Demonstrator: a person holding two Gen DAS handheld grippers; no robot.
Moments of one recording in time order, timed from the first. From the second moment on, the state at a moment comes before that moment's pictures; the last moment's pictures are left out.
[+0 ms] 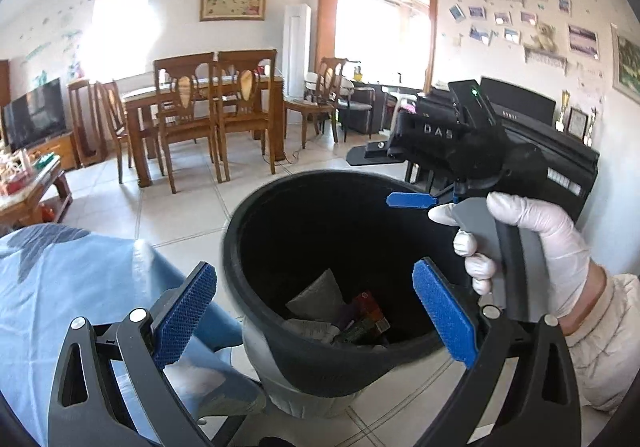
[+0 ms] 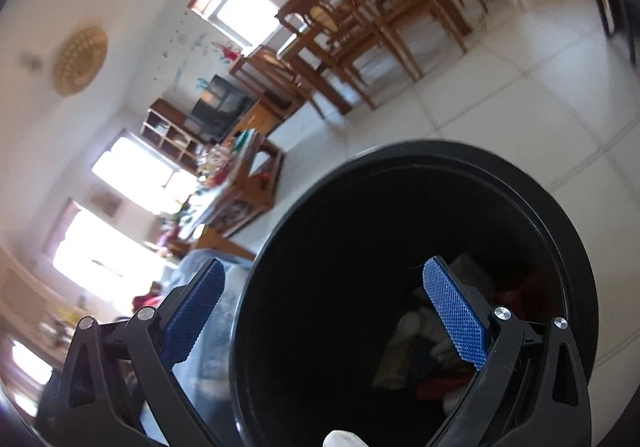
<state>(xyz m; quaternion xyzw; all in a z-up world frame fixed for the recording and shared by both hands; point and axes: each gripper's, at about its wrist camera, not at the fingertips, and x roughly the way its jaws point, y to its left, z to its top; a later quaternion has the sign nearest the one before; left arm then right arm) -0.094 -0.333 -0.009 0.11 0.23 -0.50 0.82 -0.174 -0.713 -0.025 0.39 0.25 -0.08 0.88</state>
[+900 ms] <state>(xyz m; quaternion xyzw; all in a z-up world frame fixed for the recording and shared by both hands) -0.056 0.004 0.057 0.00 0.16 -0.04 0.99 -0.010 -0.285 0.066 0.10 0.18 0.14 0.97</state>
